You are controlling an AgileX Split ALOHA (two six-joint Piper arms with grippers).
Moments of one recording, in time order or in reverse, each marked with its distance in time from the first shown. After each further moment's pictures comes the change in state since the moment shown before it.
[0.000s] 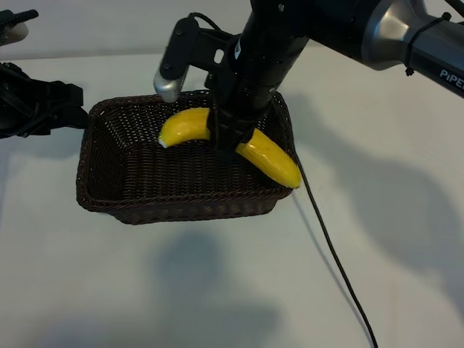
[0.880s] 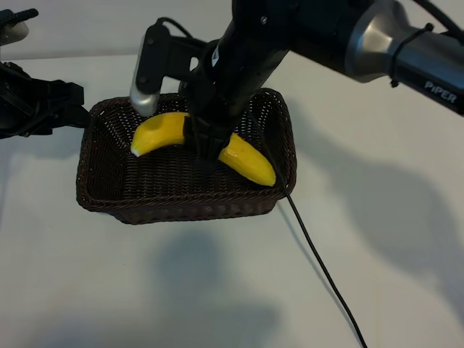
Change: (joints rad) left arm 0.000 0.000 0.000 -0.015 0.004 0.002; right arm 0.053 0.017 0.000 0.048 -0.091 -0.138
